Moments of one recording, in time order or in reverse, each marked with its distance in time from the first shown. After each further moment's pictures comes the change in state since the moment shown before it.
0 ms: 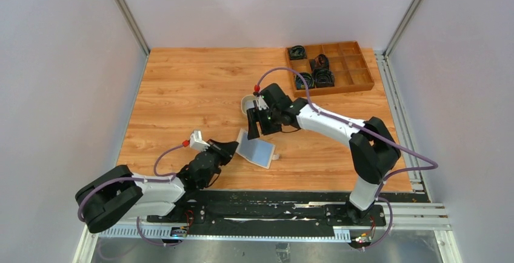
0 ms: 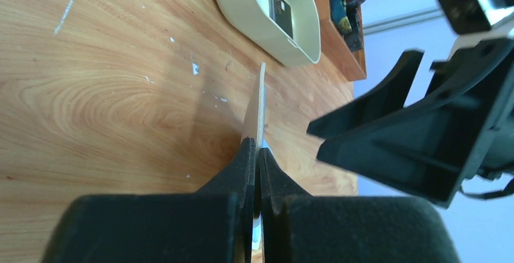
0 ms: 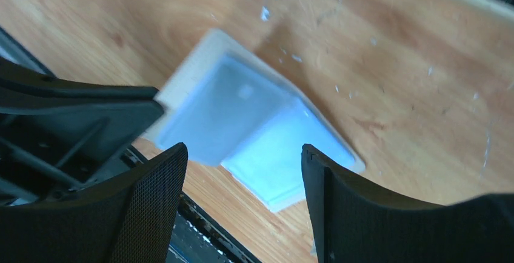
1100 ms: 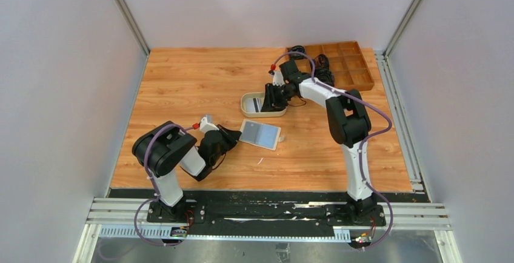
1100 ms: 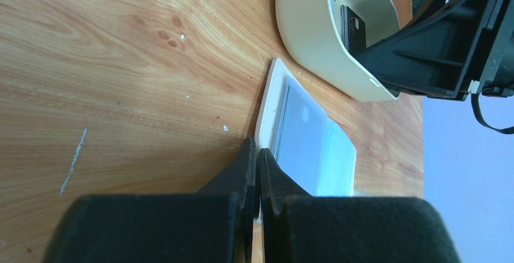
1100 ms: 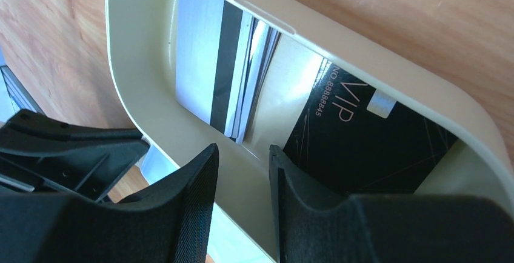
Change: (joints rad) left arm 0.269 0.632 0.221 0.299 0.256 0.149; right arm -0.313 0.483 0.386 -0.016 -0.300 -0.098
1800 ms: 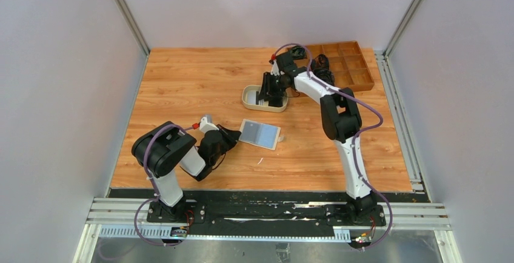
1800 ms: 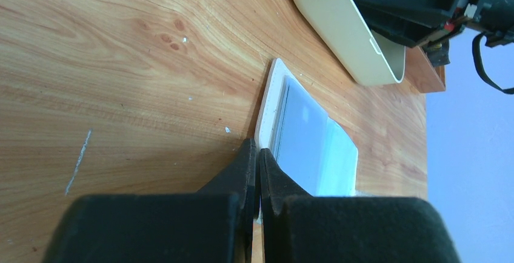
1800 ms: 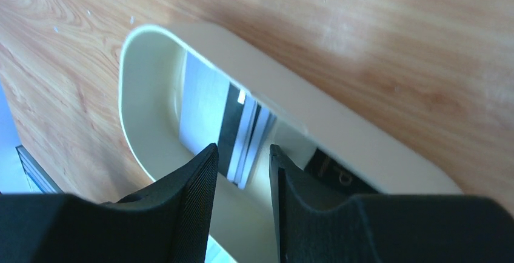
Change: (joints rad) left arm 0.000 -0.013 0.000 -0.016 -0.007 0.008; right arm 0.000 0.153 0.270 -0.029 0.127 0.133
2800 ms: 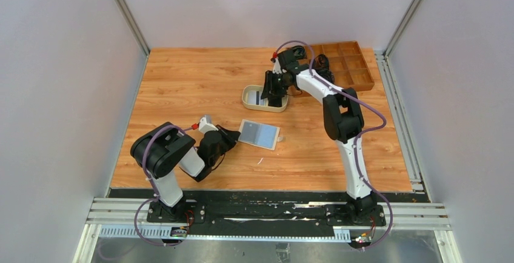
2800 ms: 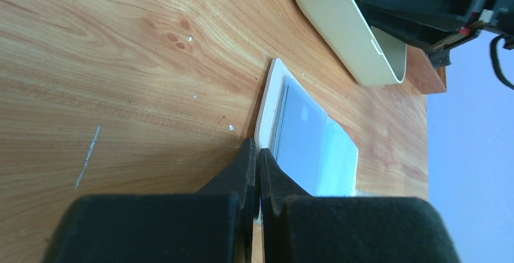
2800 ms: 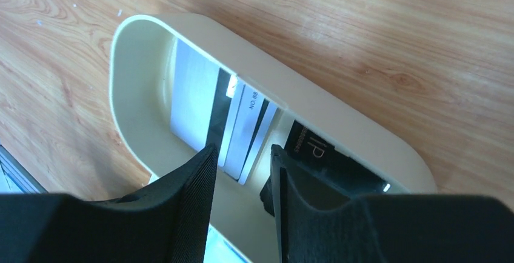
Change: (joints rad) left arm 0.000 -0.012 -0.011 -0.003 -0.007 0.000; right arm -0.012 -0.053 -0.013 -0.069 0.033 -0.059
